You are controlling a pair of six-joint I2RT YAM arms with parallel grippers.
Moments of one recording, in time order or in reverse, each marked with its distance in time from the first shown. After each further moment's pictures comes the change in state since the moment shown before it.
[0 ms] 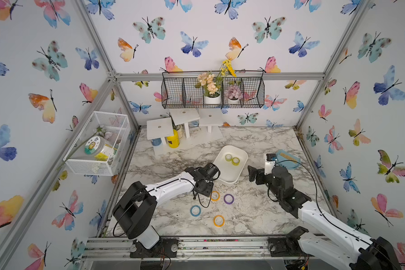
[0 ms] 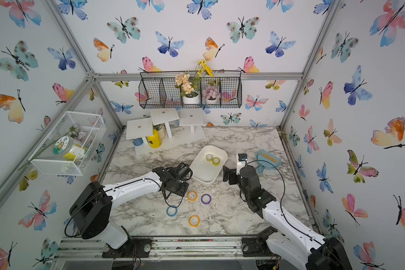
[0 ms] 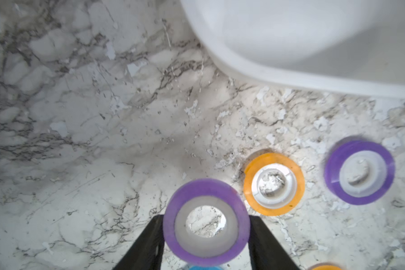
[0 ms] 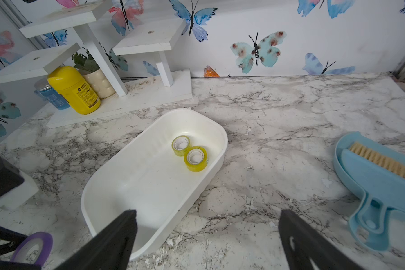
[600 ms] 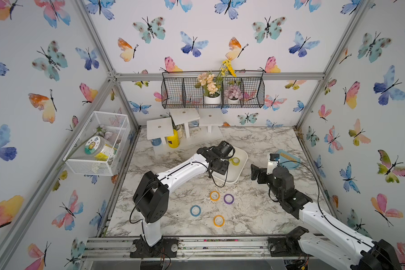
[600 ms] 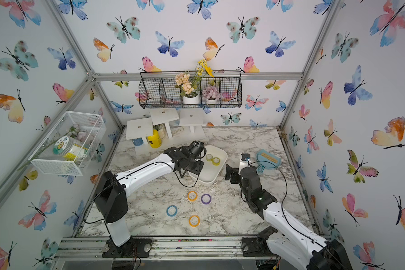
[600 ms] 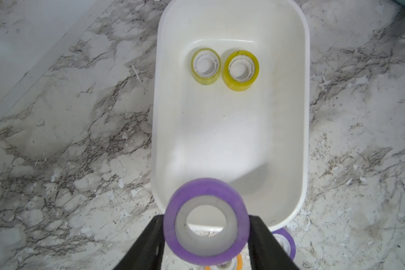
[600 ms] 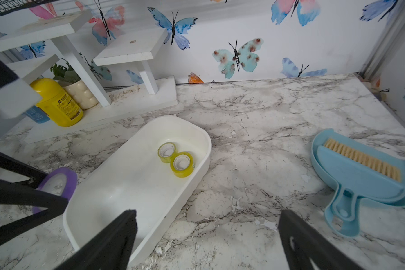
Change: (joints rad) left arm -0.005 0.260 0.516 -0.072 -0.013 0.079; right arm 0.000 -0.045 -0.012 -0.012 0.103 0.027
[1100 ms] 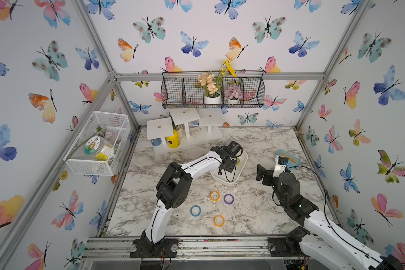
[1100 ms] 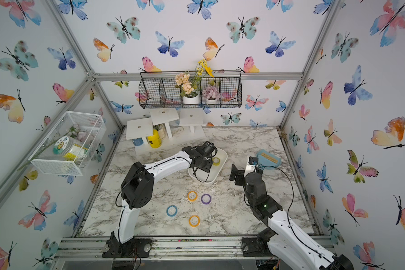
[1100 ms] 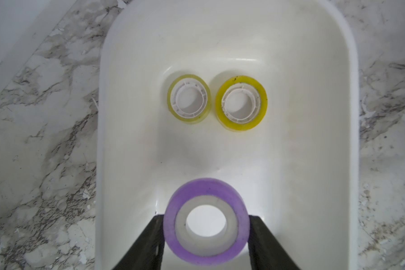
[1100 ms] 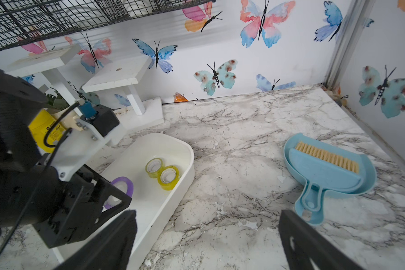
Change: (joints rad) left arm 0.000 0.301 0.196 0.077 -0.036 0.032; right arm 0.000 -0.116 -0.053 0.000 0.080 0.018
